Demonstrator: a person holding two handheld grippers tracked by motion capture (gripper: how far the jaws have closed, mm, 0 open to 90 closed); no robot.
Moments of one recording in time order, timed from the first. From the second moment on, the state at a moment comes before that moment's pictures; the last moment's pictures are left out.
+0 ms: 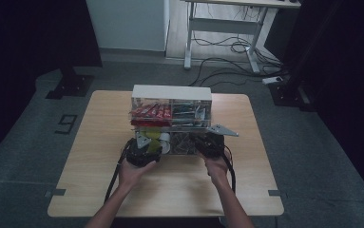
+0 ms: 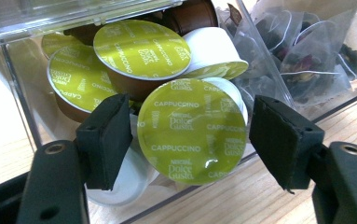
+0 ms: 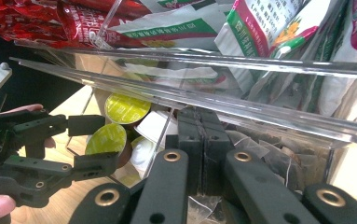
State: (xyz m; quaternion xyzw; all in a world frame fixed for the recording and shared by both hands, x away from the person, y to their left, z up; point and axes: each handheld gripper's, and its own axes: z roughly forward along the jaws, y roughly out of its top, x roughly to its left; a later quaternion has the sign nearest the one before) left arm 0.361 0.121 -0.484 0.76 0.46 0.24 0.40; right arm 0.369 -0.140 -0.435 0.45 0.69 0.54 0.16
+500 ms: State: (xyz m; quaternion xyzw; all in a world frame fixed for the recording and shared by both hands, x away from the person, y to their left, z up) left arm 0.360 0.117 -0.486 0.76 0.46 0.24 0.39; right arm 0.369 -0.141 -0.435 0.45 0.69 0.54 0.16
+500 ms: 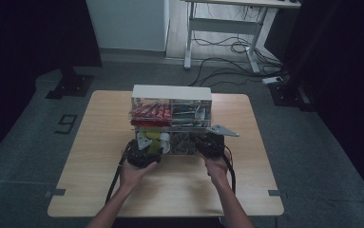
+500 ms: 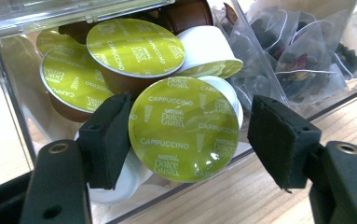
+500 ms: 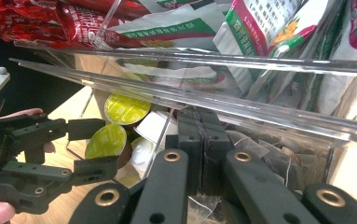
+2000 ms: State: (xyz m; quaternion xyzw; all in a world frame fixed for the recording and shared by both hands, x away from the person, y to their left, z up) left arm 0.337 0.136 -0.468 0.74 0.44 0.25 0.44; right arm 0.369 -0.141 -0.436 0.46 0.69 0.54 0.16
